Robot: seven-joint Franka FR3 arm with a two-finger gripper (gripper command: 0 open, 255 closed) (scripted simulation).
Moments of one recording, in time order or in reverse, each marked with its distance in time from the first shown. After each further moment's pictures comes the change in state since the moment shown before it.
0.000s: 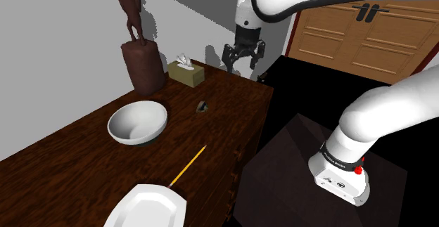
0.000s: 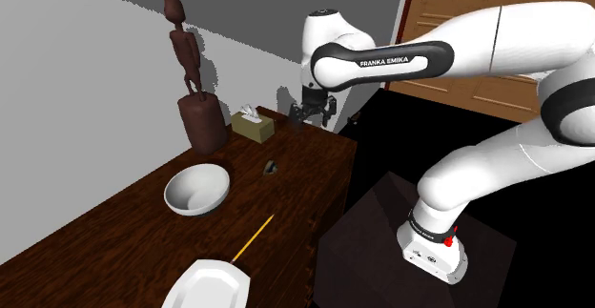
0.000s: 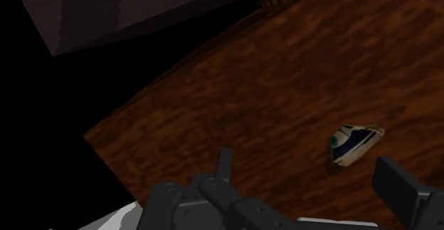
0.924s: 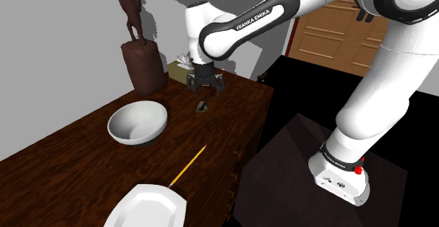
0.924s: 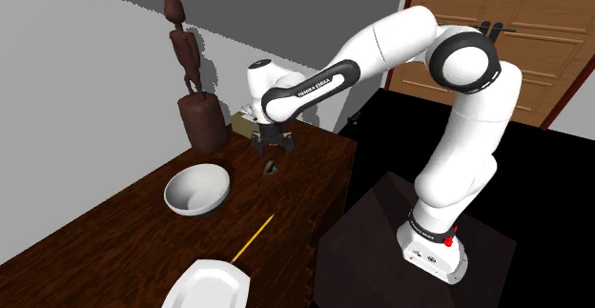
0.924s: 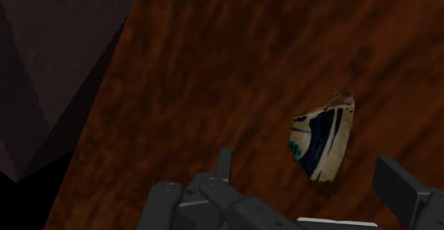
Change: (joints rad) arm -0.109 0.653 0.267 0.278 -0.293 0.160 0.835
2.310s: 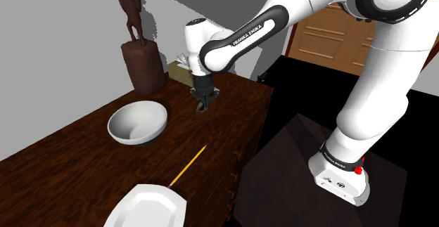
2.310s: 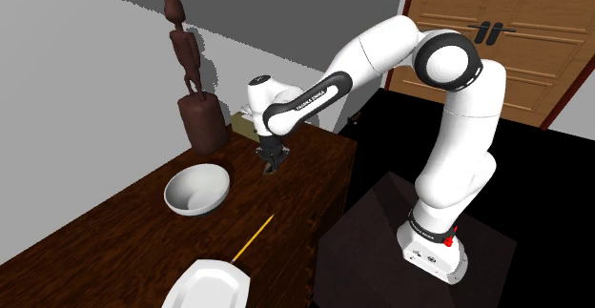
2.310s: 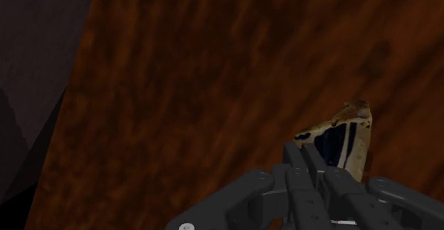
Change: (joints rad) arm 0.023 0.100 -0.021 -0.026 -0.073 0.092 0.091
